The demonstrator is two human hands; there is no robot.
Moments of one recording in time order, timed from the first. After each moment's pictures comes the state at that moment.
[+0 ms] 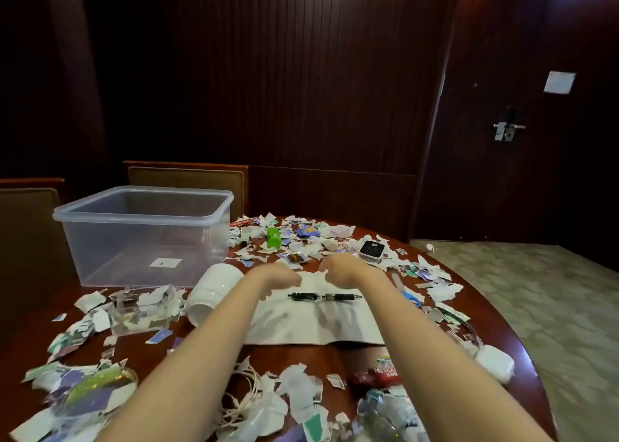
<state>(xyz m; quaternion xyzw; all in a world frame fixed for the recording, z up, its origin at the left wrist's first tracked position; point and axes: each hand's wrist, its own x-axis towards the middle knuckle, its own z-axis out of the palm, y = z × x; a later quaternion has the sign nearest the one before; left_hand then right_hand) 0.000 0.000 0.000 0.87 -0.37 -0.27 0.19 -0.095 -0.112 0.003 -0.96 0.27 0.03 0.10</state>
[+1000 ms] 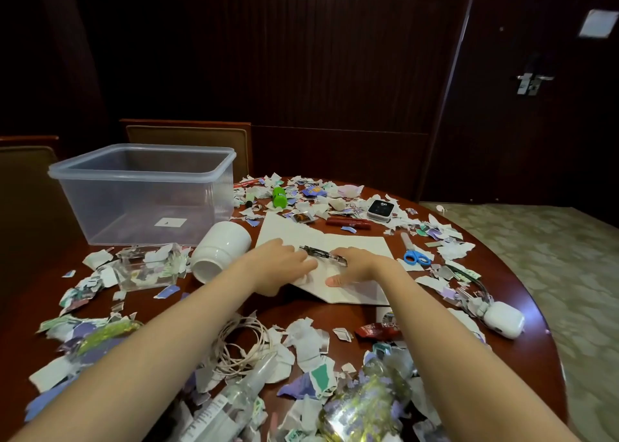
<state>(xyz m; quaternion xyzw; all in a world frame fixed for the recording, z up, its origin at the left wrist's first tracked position) -0.009 0.024 -0.036 0.67 -0.70 0.14 -0.23 -0.109 -0.133 -0.062 -0.94 0.28 0.10 0.18</state>
